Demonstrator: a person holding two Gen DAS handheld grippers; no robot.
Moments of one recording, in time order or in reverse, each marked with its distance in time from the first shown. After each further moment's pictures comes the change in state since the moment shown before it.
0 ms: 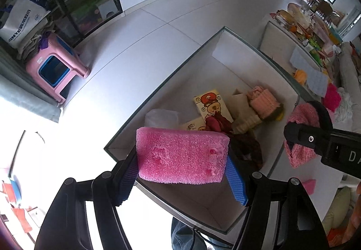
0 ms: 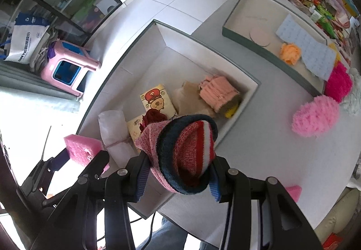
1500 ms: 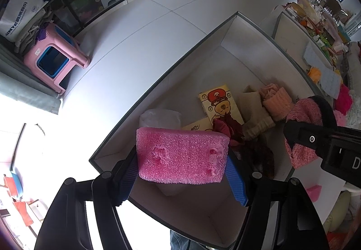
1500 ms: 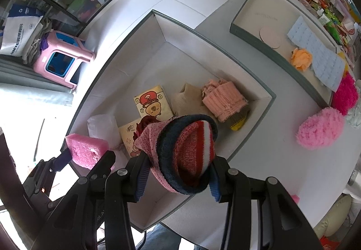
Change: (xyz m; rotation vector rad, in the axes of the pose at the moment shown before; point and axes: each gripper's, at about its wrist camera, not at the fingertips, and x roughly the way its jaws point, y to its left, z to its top) left arm 0.036 0.000 0.014 -0.019 0.078 0.021; right arm 0.028 0.004 0.020 -0.016 0.060 -0.036
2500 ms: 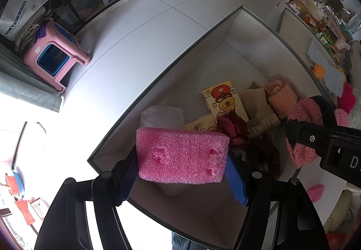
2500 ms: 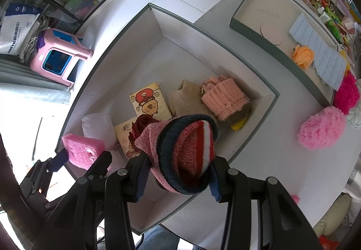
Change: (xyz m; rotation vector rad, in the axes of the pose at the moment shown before) left arm 0.009 0.002 0.000 0.004 0.020 0.011; right arm 0.009 0.000 0.001 0.002 0.017 -0.014
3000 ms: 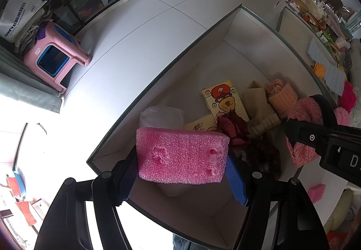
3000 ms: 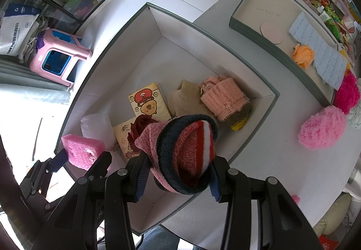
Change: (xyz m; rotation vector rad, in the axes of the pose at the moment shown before) left arm 0.001 -0.002 -0.001 0.005 0.003 0.006; right arm 0.003 -0.001 0.001 0.005 0.006 0.000
